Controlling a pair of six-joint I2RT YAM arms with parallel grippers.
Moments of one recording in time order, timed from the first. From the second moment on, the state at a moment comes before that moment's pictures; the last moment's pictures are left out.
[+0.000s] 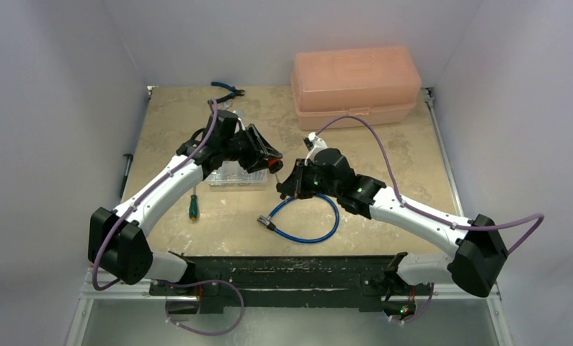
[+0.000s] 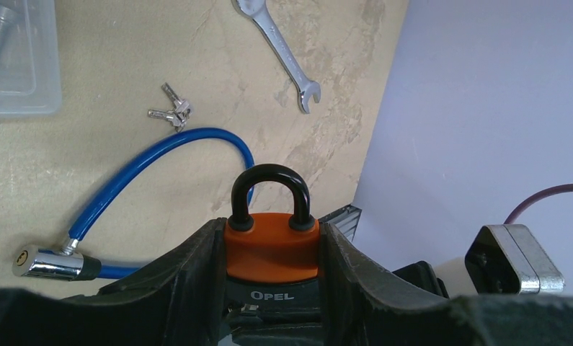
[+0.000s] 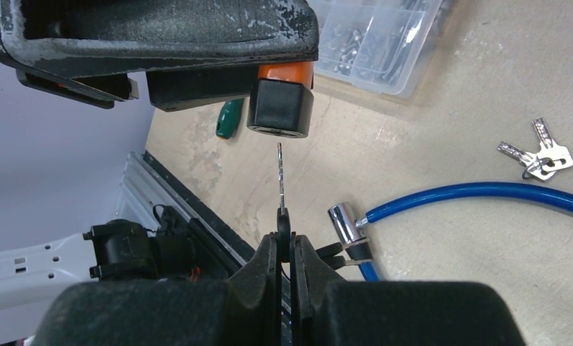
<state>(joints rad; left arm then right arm) -0.46 1.39 1.15 -0.44 0.36 -1.07 0.85 1.27 0.92 -0.13 -0.11 0.77</state>
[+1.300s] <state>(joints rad) -0.46 1.39 1.11 -0.40 0.36 -1.07 0.85 1.27 0.93 -0.14 -0.06 0.79</state>
